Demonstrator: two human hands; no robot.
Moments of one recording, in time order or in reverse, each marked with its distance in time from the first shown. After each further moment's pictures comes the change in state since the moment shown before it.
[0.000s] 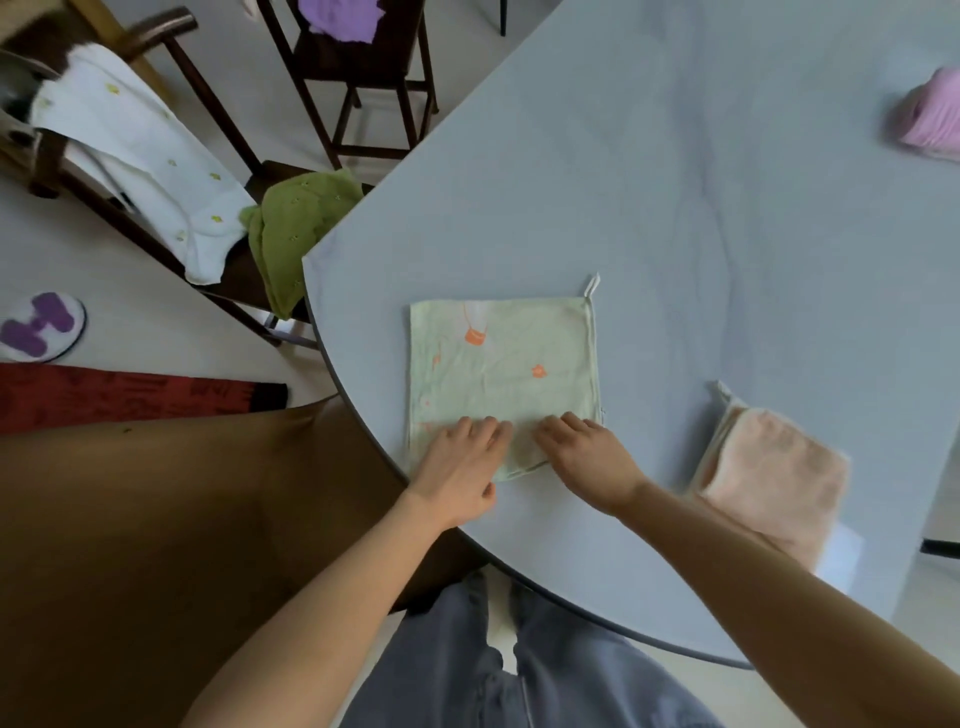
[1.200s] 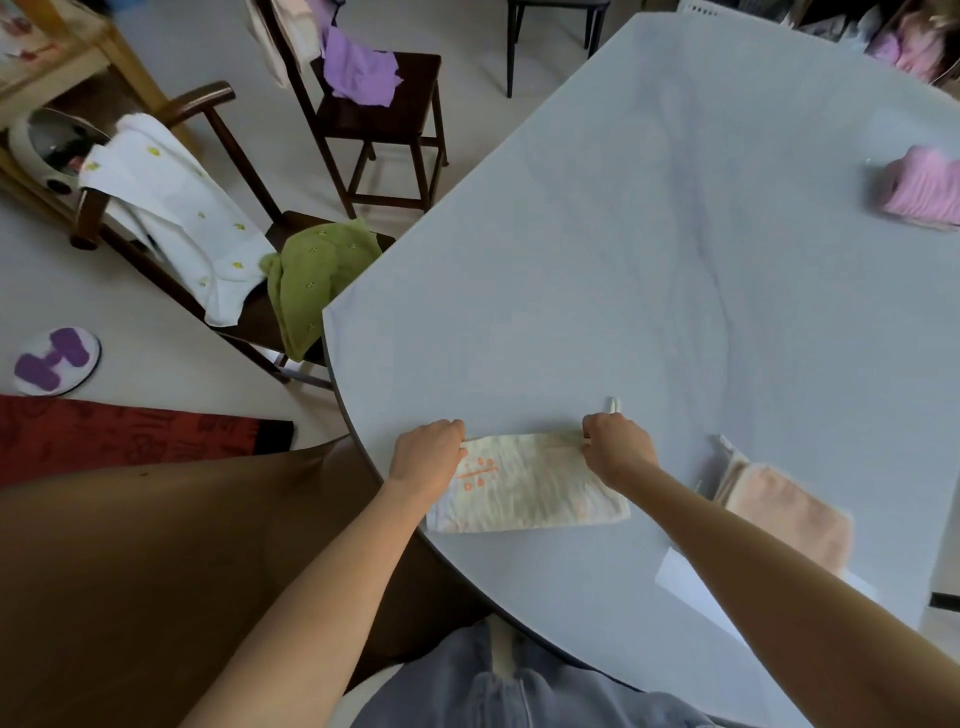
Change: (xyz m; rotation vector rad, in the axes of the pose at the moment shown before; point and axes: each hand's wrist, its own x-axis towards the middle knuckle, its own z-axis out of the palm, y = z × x) left_hand 0.032 -0.064 -0.030 -0.189 0.009 -0.367; right_hand 0.055 0.035 -0.048 0.161 -0.314 0.691
